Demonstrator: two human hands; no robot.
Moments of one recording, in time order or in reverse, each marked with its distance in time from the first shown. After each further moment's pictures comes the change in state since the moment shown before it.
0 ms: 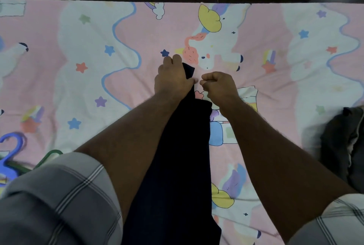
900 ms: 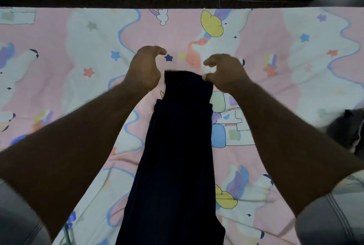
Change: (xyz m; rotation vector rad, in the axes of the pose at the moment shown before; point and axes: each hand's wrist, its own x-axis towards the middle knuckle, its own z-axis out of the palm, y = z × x) left_hand 0.002 -0.044 -0.089 -0.162 0.032 0.124; right_hand 0.017 -0.043 -0.030 -0.533 -0.057 -0.378
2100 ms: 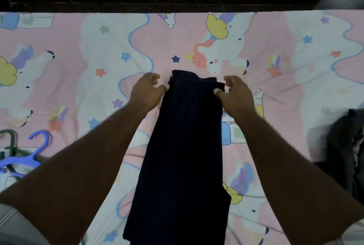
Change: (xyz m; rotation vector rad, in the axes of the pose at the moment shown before) left_hand -0.050 -0.027 0.012 -0.229 -0.039 -0.357; right_hand -0.066 0.005 0.029 0.314 0.126 0.334
